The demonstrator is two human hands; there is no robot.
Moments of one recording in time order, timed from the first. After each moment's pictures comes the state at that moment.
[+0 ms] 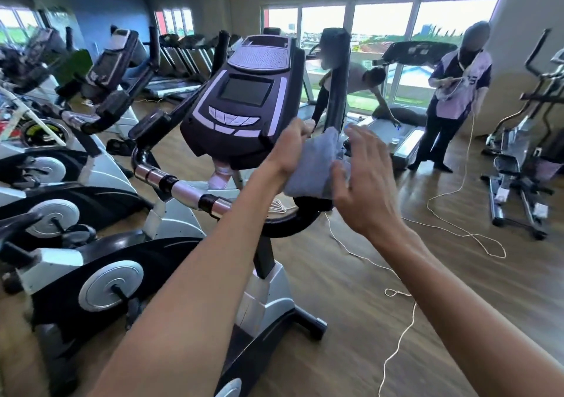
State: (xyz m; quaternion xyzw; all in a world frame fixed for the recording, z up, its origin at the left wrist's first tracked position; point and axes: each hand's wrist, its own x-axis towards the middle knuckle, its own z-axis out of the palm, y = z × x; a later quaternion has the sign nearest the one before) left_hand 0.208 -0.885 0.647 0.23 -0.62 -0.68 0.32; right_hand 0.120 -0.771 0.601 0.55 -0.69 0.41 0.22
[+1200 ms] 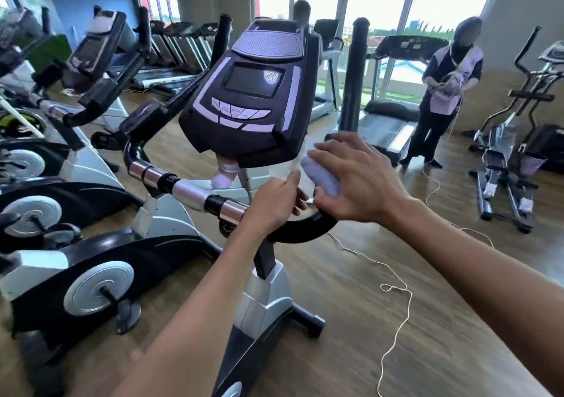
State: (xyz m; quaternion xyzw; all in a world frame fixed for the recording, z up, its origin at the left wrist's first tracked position) left_hand 0.254 -0.929 0.555 0.36 -0.73 -0.50 0.29; right_hand 0.122 -0.816 0.612 0.69 -0.68 0.13 0.24
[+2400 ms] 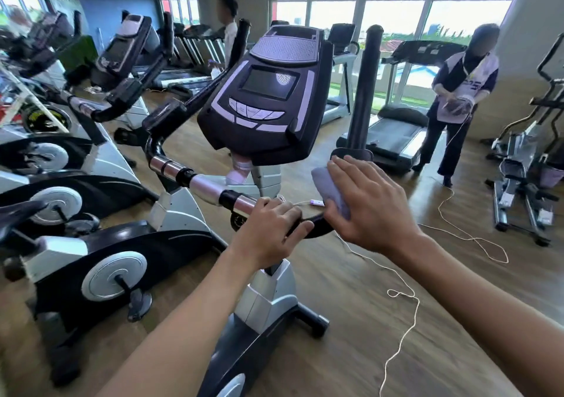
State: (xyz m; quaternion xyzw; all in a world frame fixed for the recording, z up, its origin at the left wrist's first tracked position) left_hand 0.304 -0.914 0.500 0.24 -0.94 0.00 0.25; right_hand 0.135 -0.784 0.579 0.66 -0.68 0.16 0.28
